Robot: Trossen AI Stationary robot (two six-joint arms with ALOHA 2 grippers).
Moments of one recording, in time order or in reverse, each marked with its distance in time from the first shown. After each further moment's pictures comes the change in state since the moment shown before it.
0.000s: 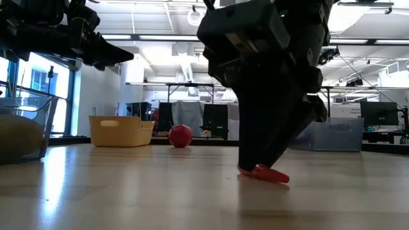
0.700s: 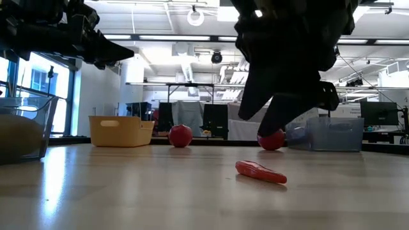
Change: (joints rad) left arm 0.000 0.000 0.000 0.026 0.000 -0.023; right arm 0.023 -0.223 -0.263 0.252 0.128 0.067
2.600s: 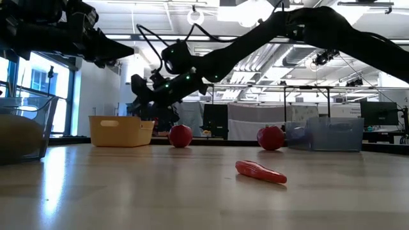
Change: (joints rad) left arm 0.002 -0.005 0.000 0.020 -0.006 -0.002; right arm -0.750 0.639 0.817 0.429 -0.217 -0.786
